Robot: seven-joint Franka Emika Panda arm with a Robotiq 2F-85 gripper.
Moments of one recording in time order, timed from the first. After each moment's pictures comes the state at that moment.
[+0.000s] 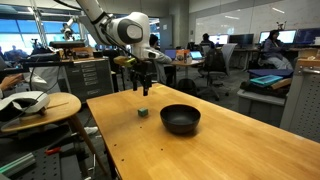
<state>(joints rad) 0.14 0.27 0.13 -2.22 -0.01 2.42 0.19</state>
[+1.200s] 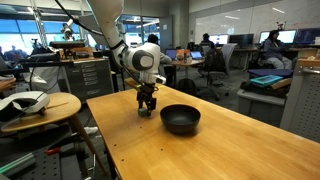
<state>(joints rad) 0.15 0.60 0.11 -2.02 0.01 2.45 0.21</state>
